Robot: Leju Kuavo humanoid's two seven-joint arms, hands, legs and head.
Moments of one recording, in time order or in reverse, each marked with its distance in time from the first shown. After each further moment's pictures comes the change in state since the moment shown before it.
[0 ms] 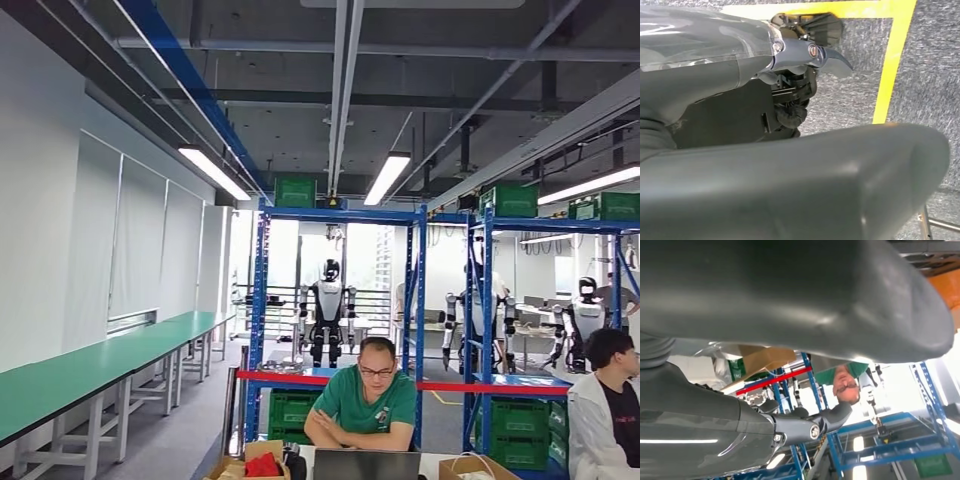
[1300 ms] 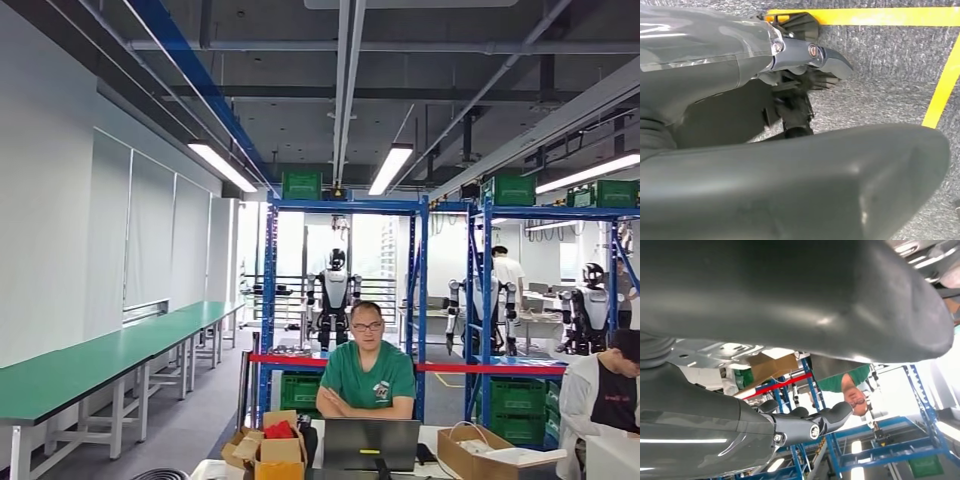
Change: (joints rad) left arm -0.006 -0.001 0.001 0.000 -0.002 0.001 0.014; right arm -0.009 0.001 0.001 0.006 0.002 0.009 -0.001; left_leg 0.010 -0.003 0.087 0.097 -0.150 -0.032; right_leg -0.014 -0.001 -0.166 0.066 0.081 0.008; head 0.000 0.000
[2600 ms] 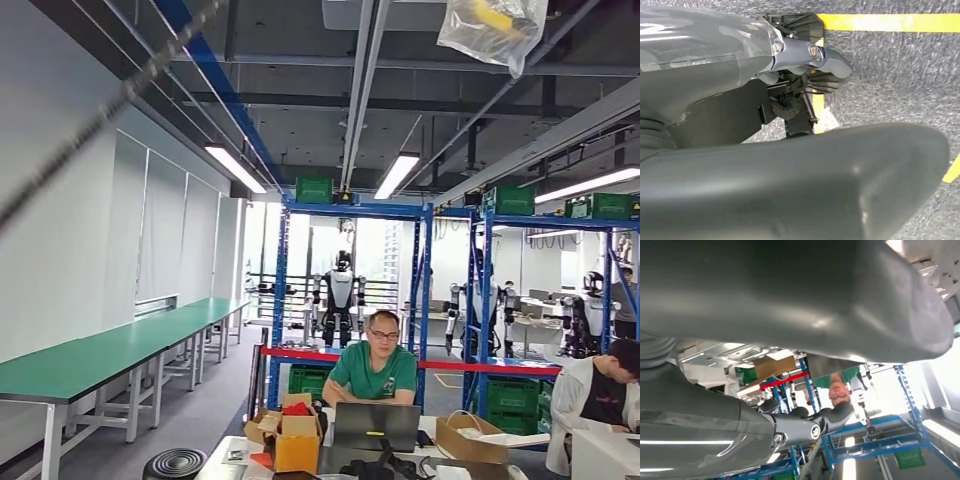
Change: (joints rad) left arm -0.002 0.000 0.000 0.000 -0.003 -0.002 -0.001; right arm -0.011 0.004 0.001 0.006 0.000 0.004 0.001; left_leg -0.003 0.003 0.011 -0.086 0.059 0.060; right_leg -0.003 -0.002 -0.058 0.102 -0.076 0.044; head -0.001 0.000
